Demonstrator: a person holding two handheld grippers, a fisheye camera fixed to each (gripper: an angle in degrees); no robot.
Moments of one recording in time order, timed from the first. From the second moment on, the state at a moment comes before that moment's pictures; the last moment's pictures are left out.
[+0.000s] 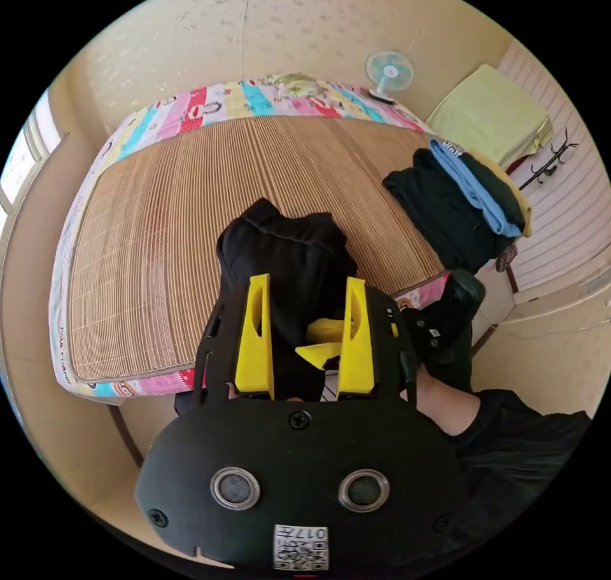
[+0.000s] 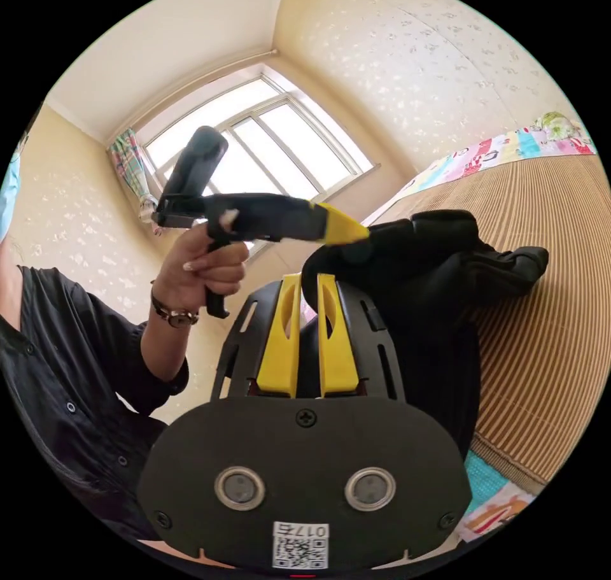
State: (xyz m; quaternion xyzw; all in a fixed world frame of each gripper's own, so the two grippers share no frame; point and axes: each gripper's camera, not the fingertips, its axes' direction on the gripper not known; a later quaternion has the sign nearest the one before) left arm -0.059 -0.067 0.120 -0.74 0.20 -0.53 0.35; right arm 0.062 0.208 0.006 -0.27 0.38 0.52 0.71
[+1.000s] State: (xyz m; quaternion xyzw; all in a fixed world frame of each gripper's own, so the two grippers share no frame) left arm -0.448 -0.407 -0.104 -0.32 -0.17 -0.61 0.70; right arm 0.133 -0.210 0.135 -0.29 0.44 0.22 0.82
